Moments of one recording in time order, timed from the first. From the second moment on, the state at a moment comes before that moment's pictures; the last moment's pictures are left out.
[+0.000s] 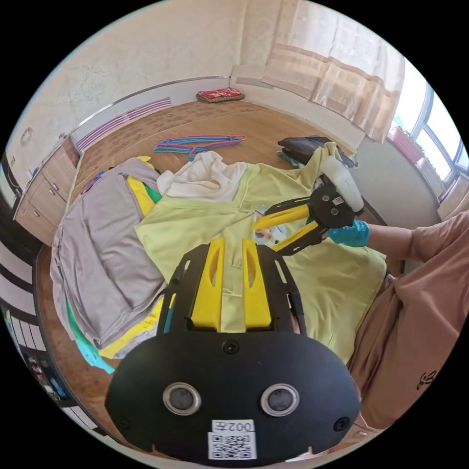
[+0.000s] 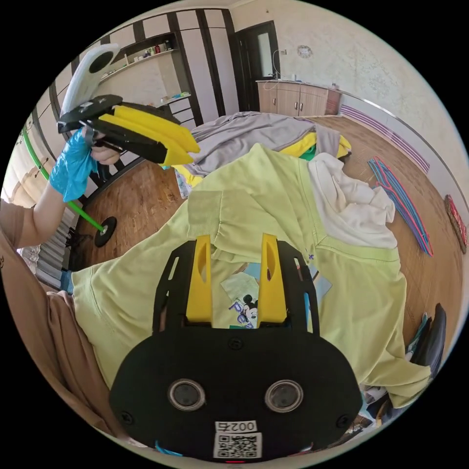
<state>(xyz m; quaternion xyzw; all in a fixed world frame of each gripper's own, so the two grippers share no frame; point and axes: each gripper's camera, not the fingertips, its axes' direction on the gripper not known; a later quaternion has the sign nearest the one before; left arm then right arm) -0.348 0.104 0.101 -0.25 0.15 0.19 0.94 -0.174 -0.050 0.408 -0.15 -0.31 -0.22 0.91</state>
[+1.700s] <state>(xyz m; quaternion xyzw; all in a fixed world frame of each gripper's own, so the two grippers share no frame) -0.095 0.128 0.154 -0.27 0.20 0.20 0.92 0.049 0.095 0.294 -0.29 -0.27 -0.24 0.89</state>
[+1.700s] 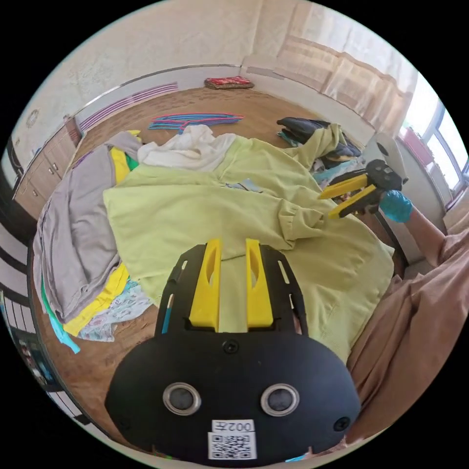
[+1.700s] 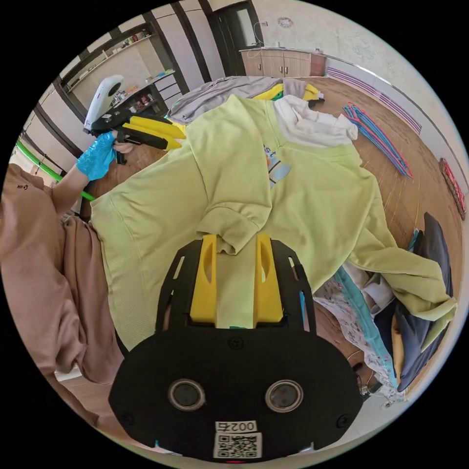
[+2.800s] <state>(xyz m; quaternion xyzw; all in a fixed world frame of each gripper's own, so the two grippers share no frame) 0.093 0.122 0.169 -0.31 0.34 0.27 0.85 0.117 0.136 0.224 -0.25 -0.23 -0.16 0.93</state>
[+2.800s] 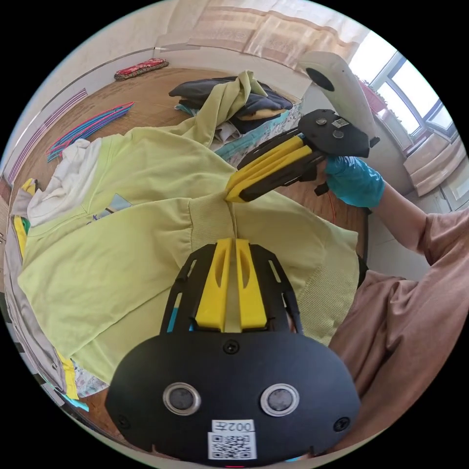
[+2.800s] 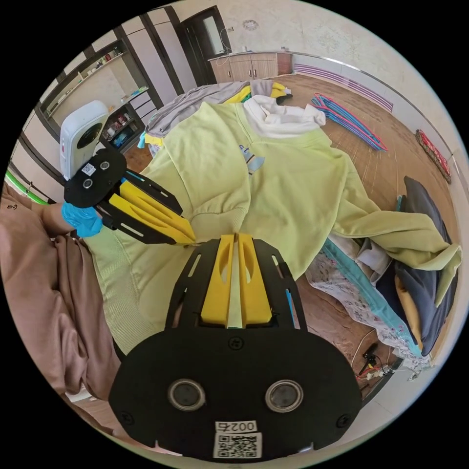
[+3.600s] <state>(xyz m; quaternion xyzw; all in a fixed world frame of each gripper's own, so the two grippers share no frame) 0.150 0.101 0.121 -0.23 0.25 0.17 0.93 0.104 0.127 0.134 -0.09 -0.06 0.01 0.99</state>
